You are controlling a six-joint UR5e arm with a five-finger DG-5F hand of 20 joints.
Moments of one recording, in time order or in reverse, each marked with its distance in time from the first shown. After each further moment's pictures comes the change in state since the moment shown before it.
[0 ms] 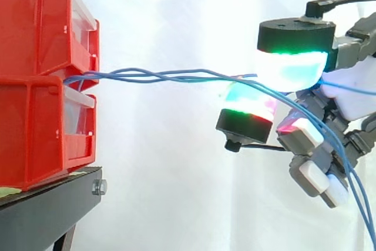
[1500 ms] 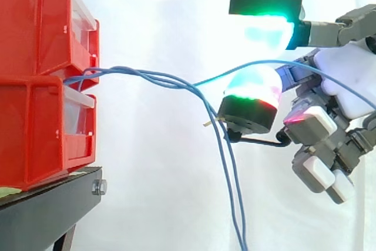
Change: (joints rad) arm -0.001 0.001 0.004 -0.003 -0.019 0.011
